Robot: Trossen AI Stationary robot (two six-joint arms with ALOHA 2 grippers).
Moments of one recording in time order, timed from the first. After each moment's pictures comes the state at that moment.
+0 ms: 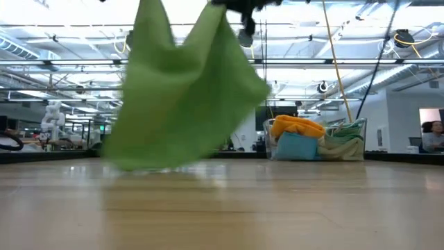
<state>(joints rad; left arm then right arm) -0.29 1.09 1.18 -0.69 -0.56 -0.55 -0.23 1.51 1.33 -0.14 -0.33 0.28</state>
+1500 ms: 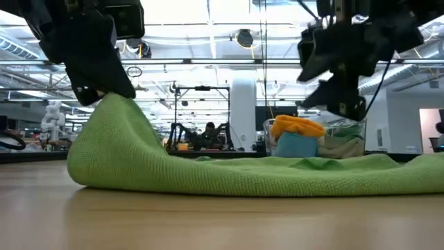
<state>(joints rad) -0.47 1.49 0.74 -0.01 -0.17 -0.80 0.21 1.33 0.53 0.21 -0.08 1.02</state>
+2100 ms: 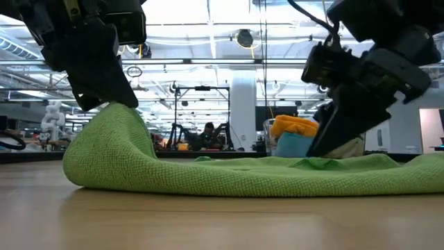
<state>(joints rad) -0.47 1.52 0.74 0.00 -0.18 -0.80 0.32 1.55 0.55 0.18 0.13 0.45</state>
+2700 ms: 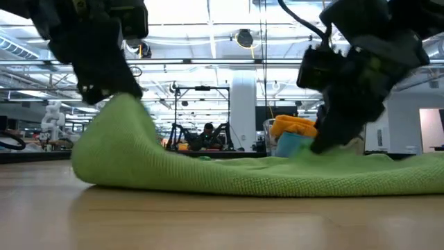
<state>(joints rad) -0.45 1.49 0.74 0.00 -0.18 -0.78 0.28 1.57 0.55 0.23 0.00 0.59</state>
